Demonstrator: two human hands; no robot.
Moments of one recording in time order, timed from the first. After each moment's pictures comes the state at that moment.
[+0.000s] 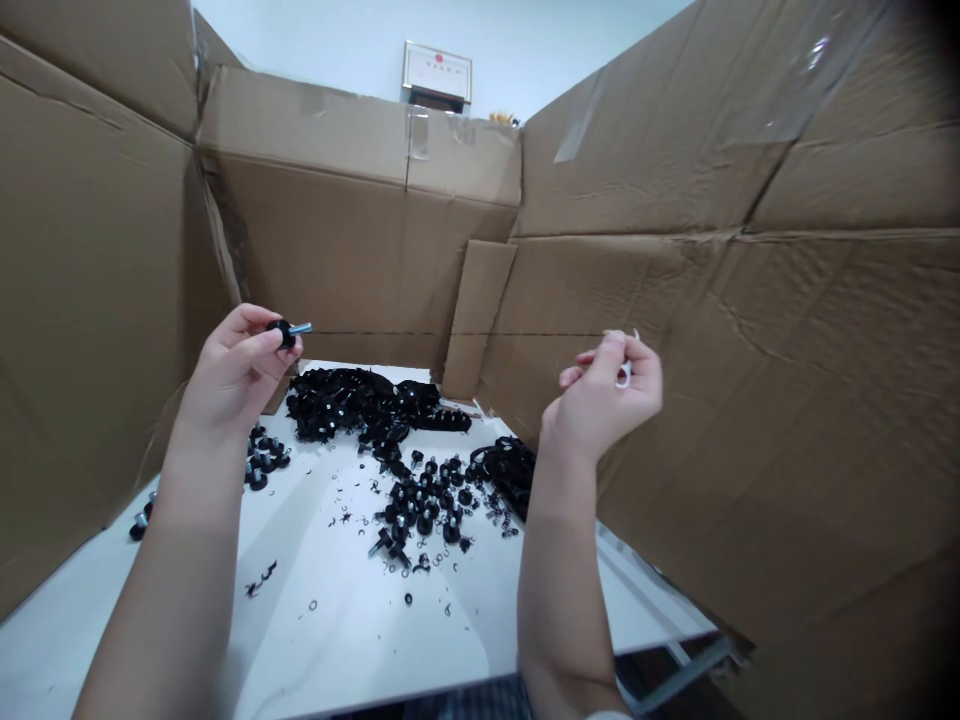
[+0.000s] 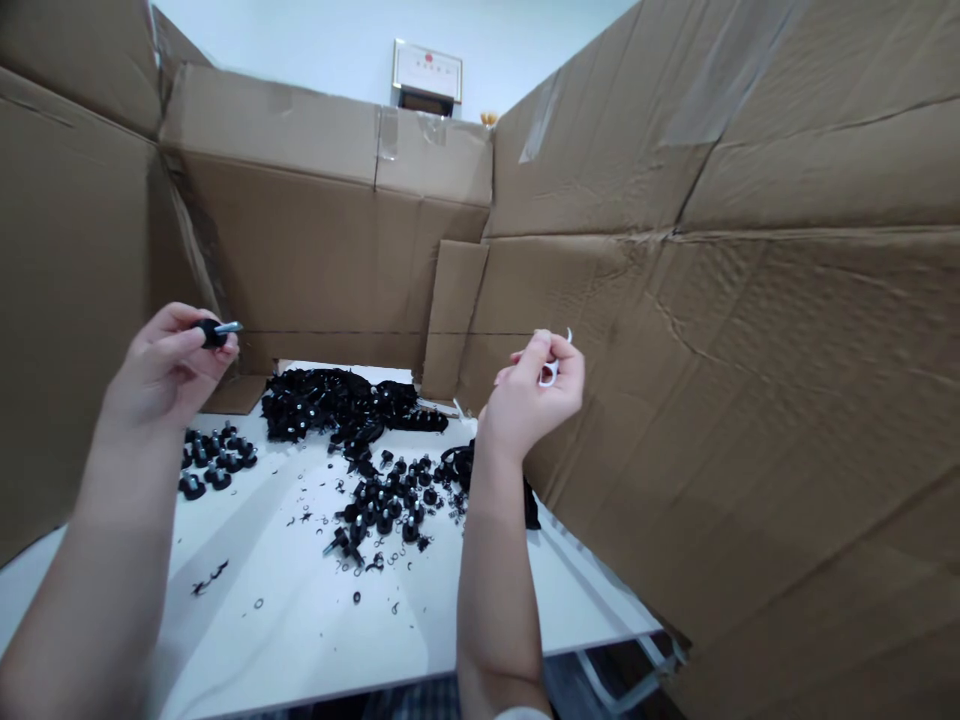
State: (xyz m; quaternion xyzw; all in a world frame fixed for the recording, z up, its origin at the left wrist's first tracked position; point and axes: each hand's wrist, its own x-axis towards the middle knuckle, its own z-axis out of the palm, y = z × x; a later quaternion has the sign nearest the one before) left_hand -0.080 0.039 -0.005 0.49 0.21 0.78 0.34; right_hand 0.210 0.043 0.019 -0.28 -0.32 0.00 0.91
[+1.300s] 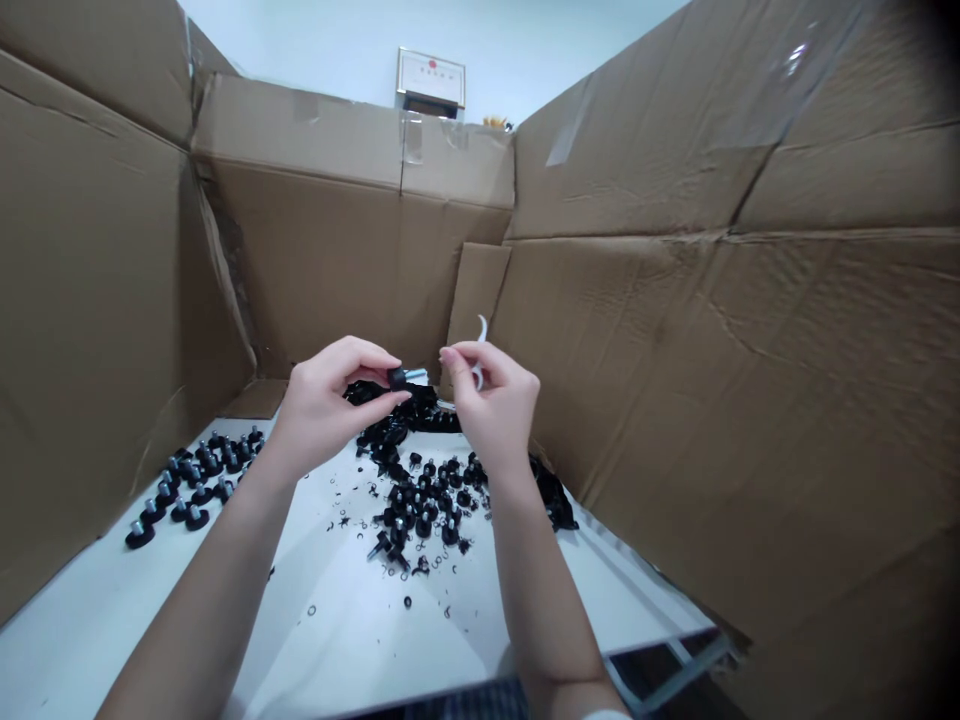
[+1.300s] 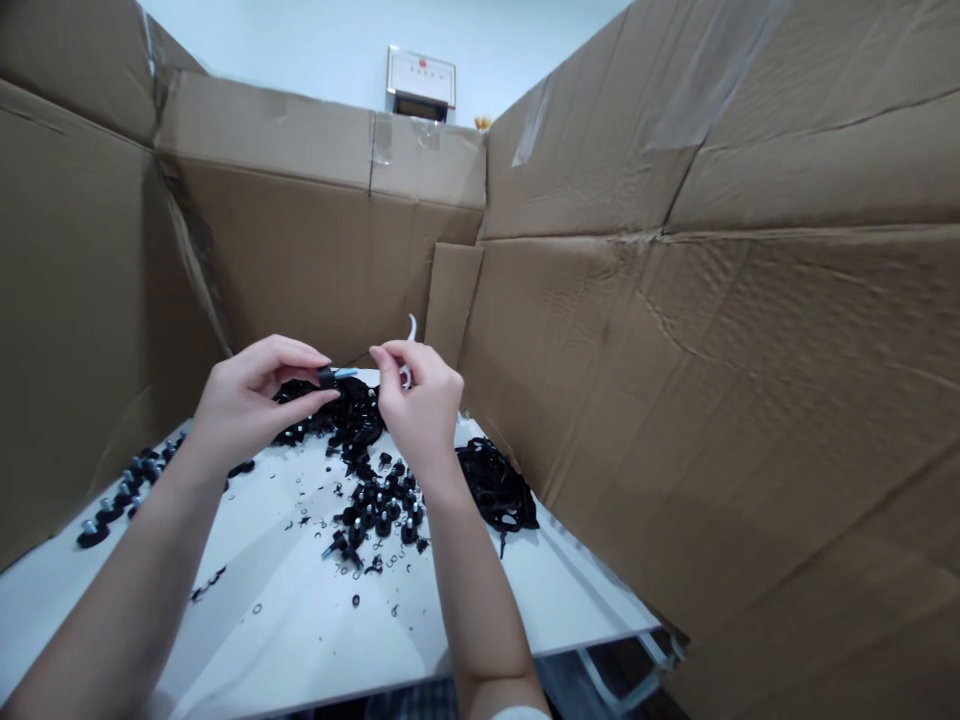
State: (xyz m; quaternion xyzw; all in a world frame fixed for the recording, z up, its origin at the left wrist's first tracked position) left_hand -0.013 0.012 -0.010 0.74 0.26 0.62 0.02; right_hand 0.164 0.020 0.003 -0.33 -0.66 0.00 0.68
